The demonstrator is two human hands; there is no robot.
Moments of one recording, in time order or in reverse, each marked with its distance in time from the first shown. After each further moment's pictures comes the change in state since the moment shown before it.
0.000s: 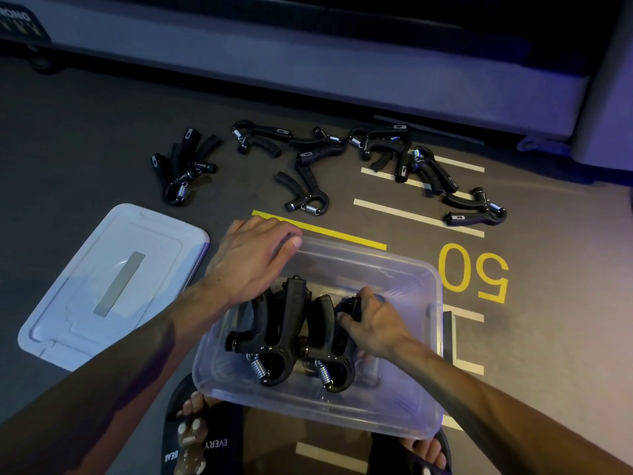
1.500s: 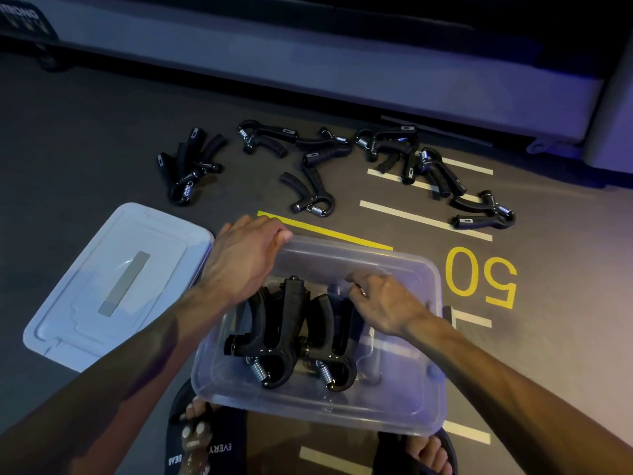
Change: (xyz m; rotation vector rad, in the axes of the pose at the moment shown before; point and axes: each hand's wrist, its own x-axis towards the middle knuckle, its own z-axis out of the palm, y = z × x) left_hand 0.002 -0.008 -0.002 0.016 0.023 -0.171; right_hand 0.014 -0.021 -0.036 -0.343 0.054 -0.292
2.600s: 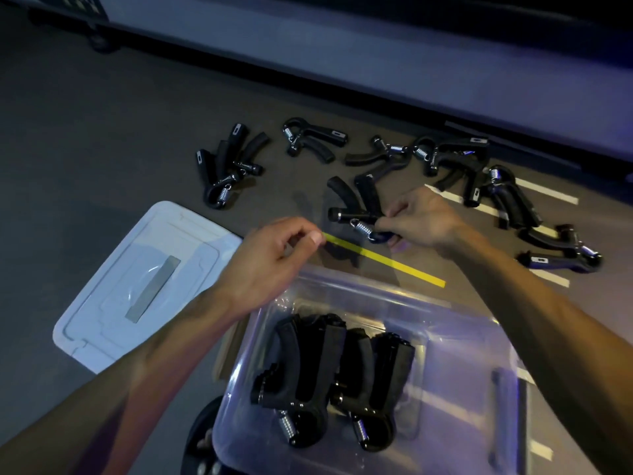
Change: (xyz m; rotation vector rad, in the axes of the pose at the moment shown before) left_hand 0.025 -0.029 -0.023 -0.597 0.023 -0.098; right_hand 0.147 -0.036 -0.094 0.526 0.048 0.113
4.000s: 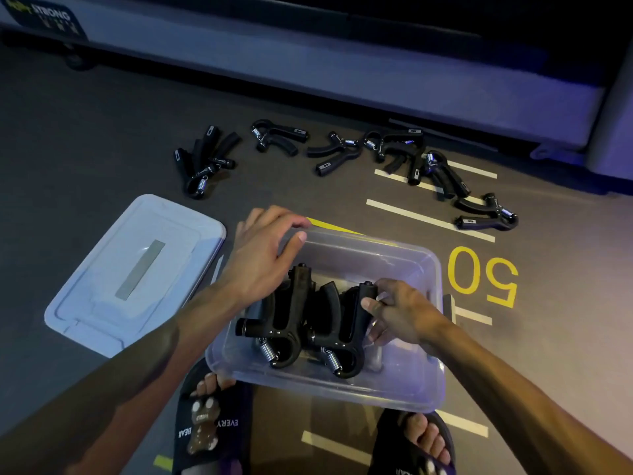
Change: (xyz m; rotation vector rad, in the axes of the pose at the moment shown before) left_hand -0.057 0.023 0.037 0.308 0.102 0.187; right_hand -0.186 0.097 0.050 0.167 -0.127 0.141
